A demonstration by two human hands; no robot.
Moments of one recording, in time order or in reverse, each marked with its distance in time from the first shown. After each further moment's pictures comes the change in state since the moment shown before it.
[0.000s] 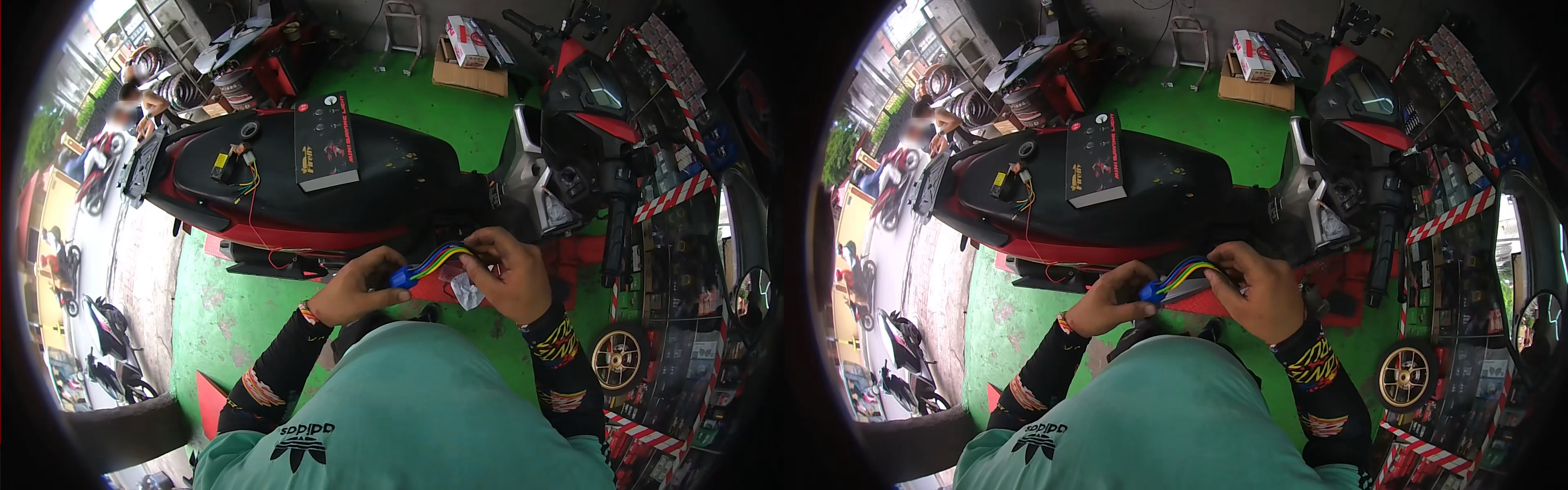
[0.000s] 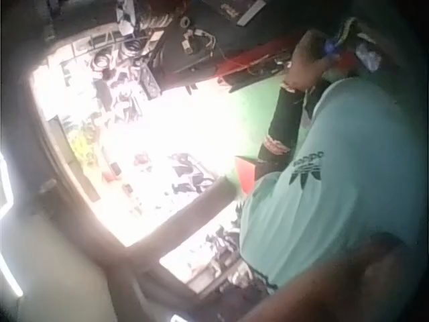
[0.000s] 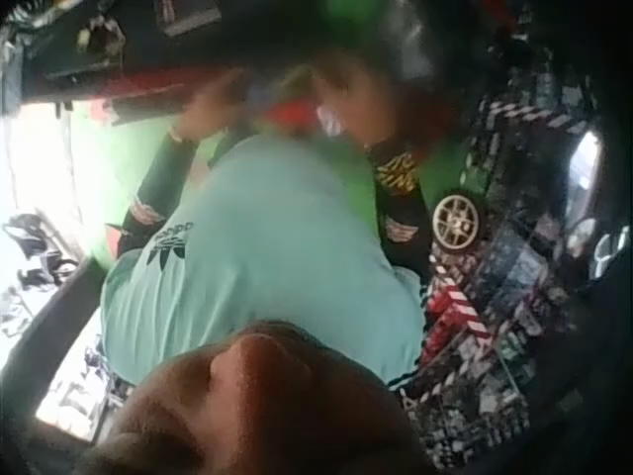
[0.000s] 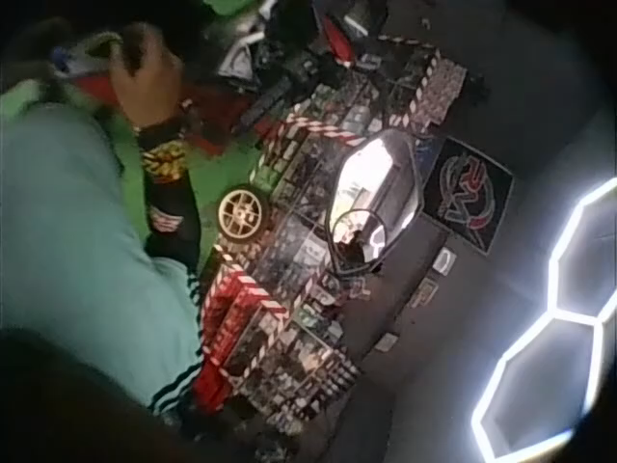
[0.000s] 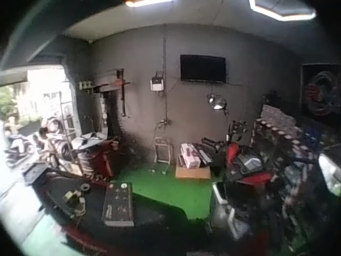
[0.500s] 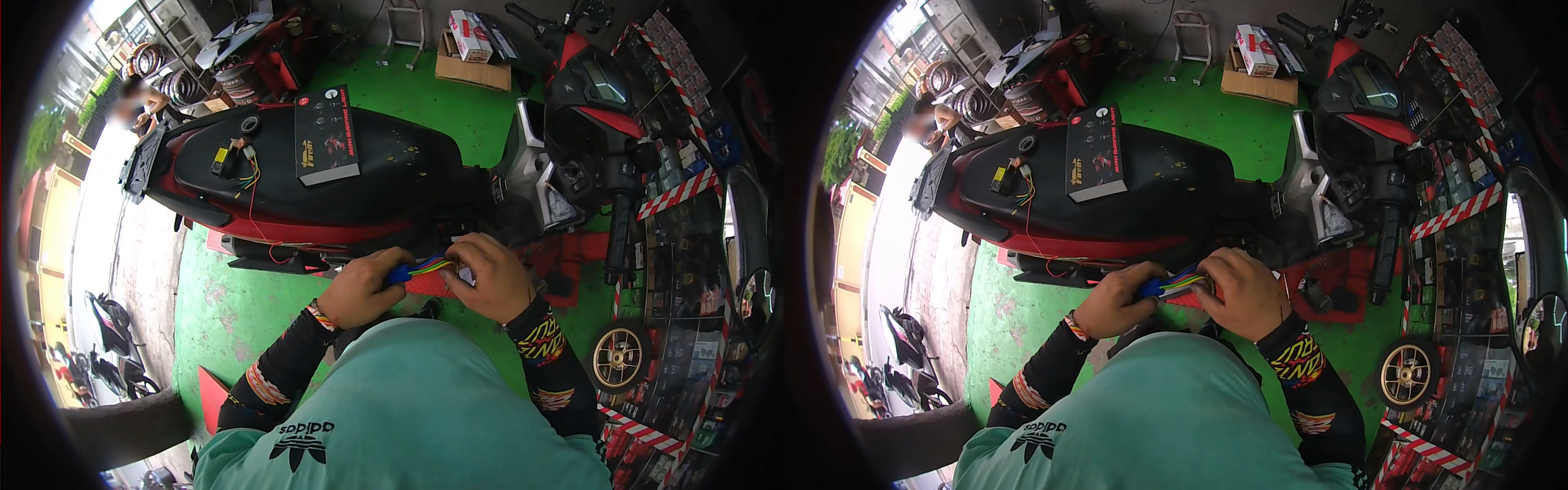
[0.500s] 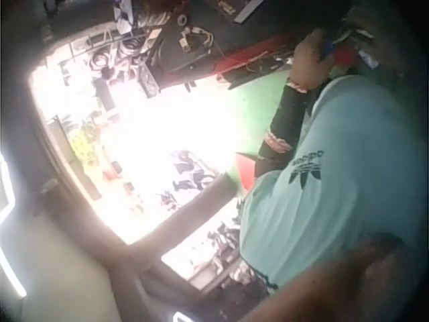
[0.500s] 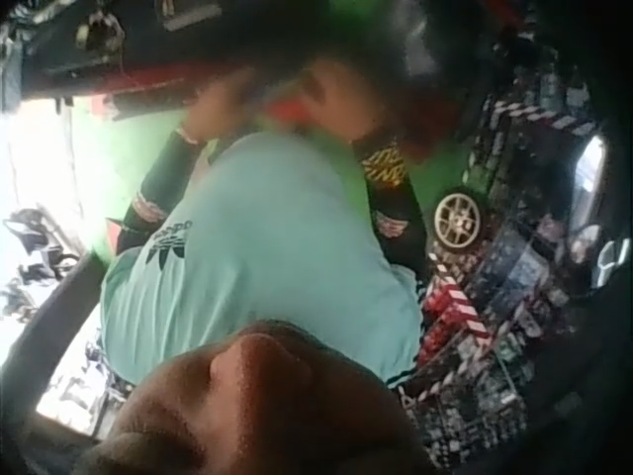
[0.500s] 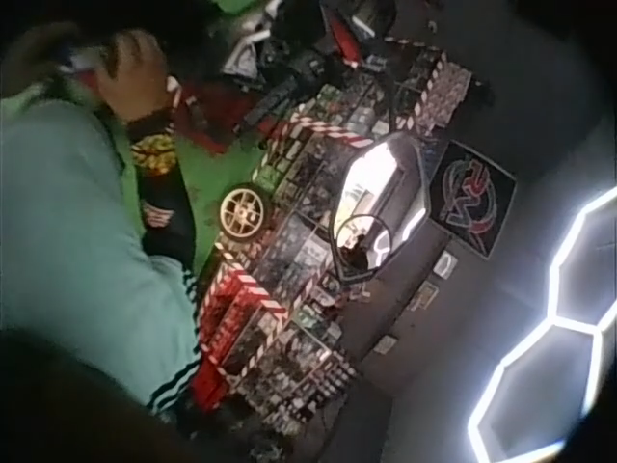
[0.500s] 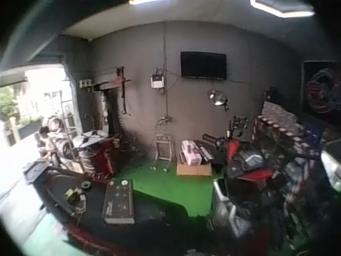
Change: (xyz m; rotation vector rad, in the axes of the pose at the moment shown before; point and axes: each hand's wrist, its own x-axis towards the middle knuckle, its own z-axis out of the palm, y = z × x) left_hand 0.005 0.003 0.007 0.537 0.043 0.105; right_hand -0.002 0.023 0.021 -0.424 -0.073 -0.244
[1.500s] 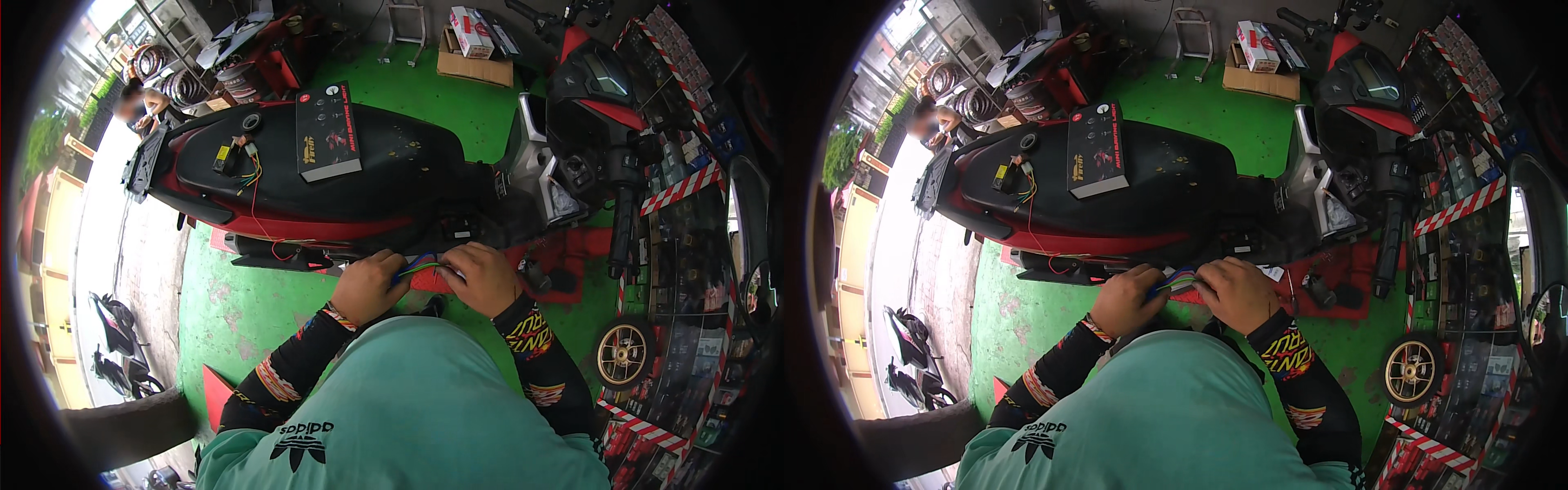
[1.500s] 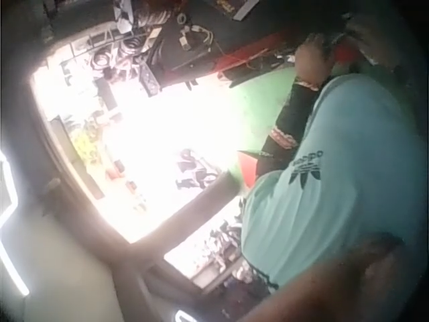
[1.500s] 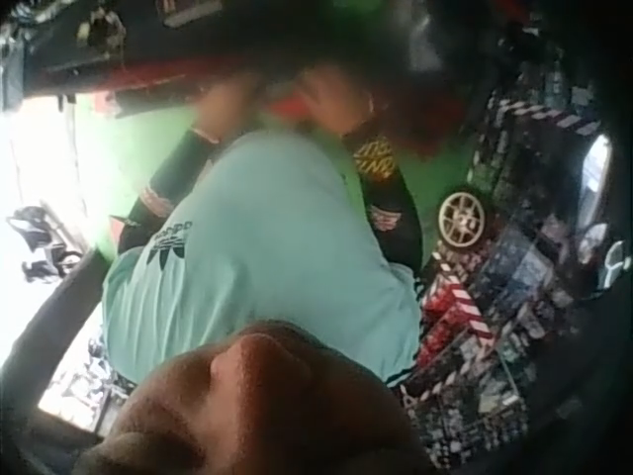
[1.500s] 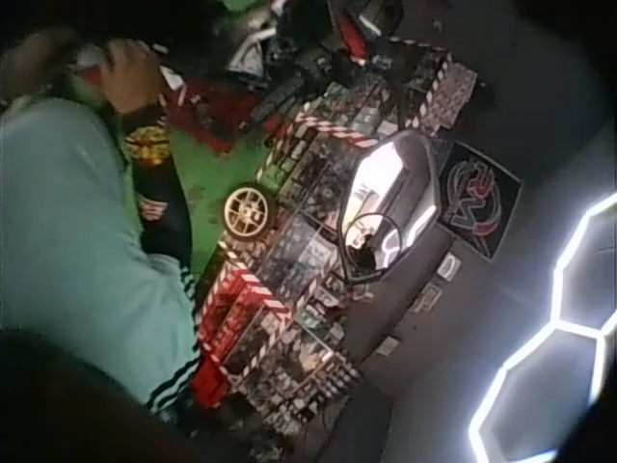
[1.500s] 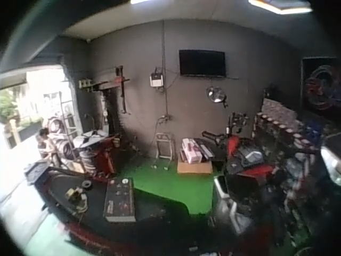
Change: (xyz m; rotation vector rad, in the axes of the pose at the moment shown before) left_hand -0.005 -0.021 0.031 0.370 0.118 -0.055; right_hand -0.018 0.020 0.037 0.001 -0.049 0.003
